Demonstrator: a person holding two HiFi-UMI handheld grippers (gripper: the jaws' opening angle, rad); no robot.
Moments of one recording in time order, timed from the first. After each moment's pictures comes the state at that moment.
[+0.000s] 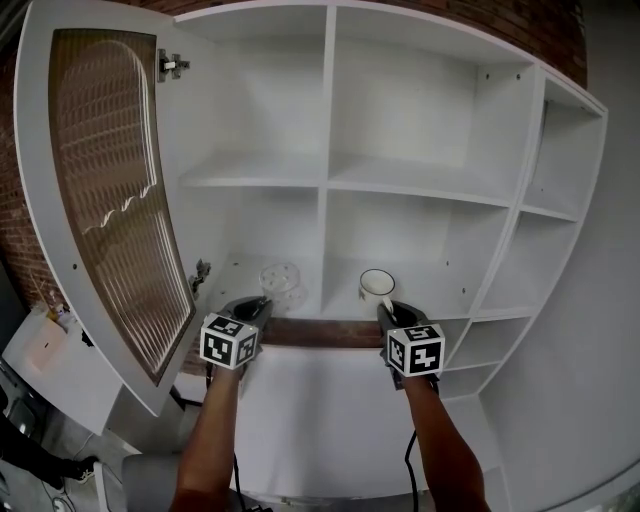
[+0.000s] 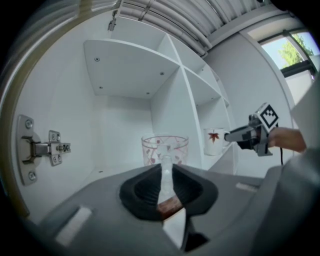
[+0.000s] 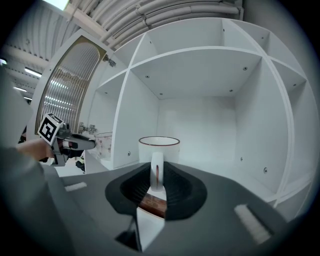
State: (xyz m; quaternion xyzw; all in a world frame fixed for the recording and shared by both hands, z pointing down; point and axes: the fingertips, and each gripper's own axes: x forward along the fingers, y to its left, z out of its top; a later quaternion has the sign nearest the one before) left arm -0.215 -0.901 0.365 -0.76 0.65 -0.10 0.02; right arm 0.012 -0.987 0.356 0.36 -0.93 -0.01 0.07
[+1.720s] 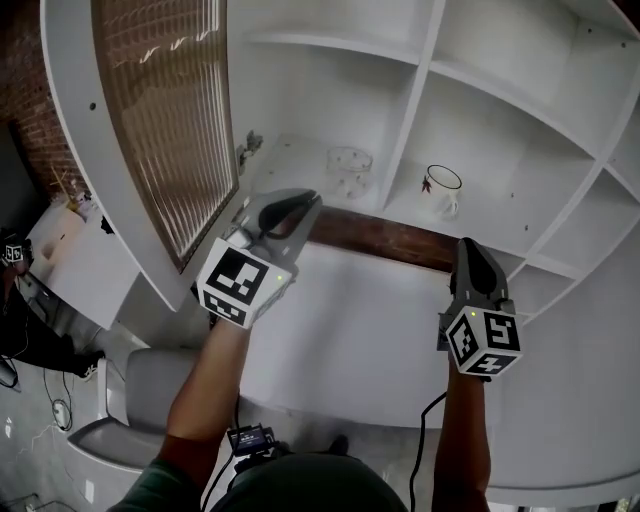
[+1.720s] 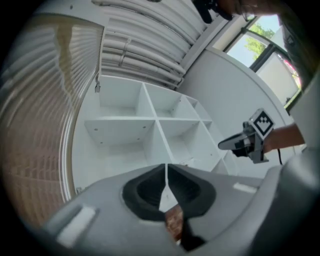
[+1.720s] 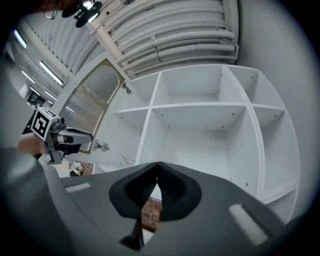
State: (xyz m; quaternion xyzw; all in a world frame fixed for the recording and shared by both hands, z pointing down) left arm -0.166 -0.788 0.292 -0.75 0.63 -0.06 0.21; right arm 0.036 -0.885 0.316 0.38 -0.92 -0.10 -0.04
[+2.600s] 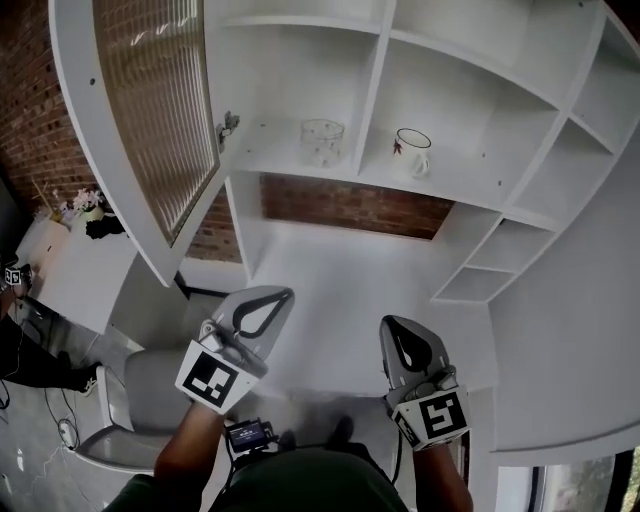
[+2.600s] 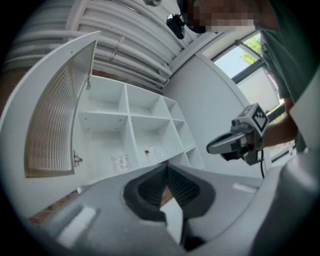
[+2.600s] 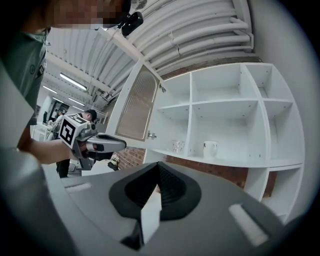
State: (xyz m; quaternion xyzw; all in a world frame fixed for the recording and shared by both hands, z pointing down) left arm -0.081 -0.645 0.399 -0.81 0.56 -0.07 0.18; right arm 0.040 -0.678 0.419 0.25 -0.96 -0.10 0.03
